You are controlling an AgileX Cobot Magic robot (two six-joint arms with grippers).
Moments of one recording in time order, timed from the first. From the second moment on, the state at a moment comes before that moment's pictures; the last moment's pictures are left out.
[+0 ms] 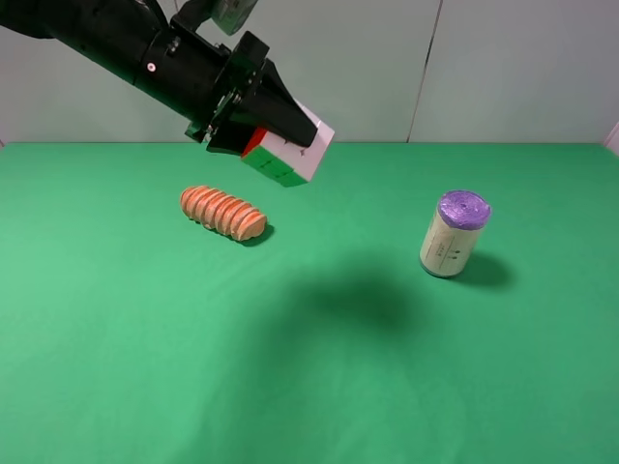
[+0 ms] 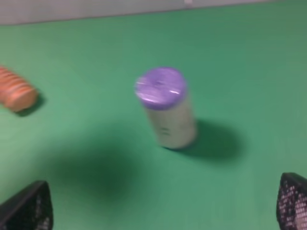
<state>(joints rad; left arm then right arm) -0.37 1.75 -1.26 -1.01 0.95 0.70 -0.04 0.27 -0.57 0.37 0.94 -0.22</state>
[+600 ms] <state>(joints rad) -0.37 1.83 -1.26 -1.26 1.08 0.87 0.19 0.64 -0.57 0.79 0.61 -0.78</state>
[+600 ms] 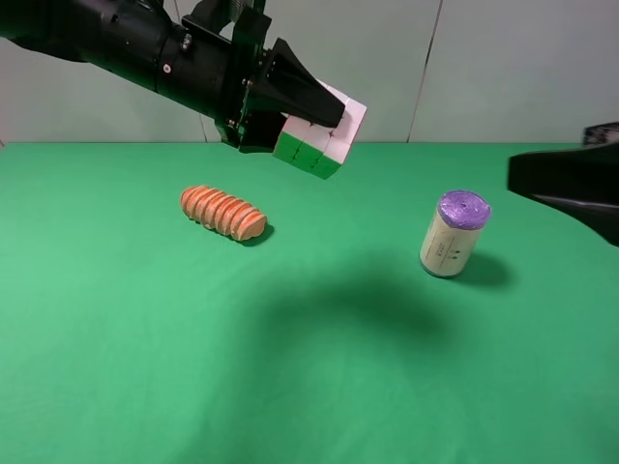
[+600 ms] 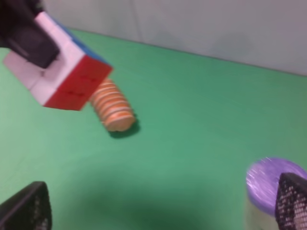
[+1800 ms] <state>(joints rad) -0.37 2.02 -1.26 -1.54 1.17 1.05 0.65 1.12 -0.60 0.98 -0.01 -1.24</state>
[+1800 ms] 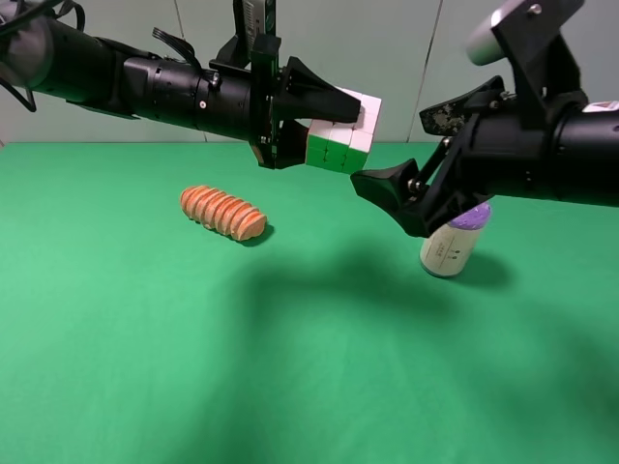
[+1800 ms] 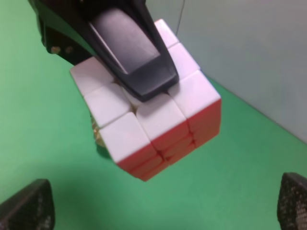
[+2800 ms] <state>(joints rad) -0.39 2.02 -1.26 -1.54 1.17 1.05 0.79 1.33 -0.73 0.86 -0.11 -1.32</state>
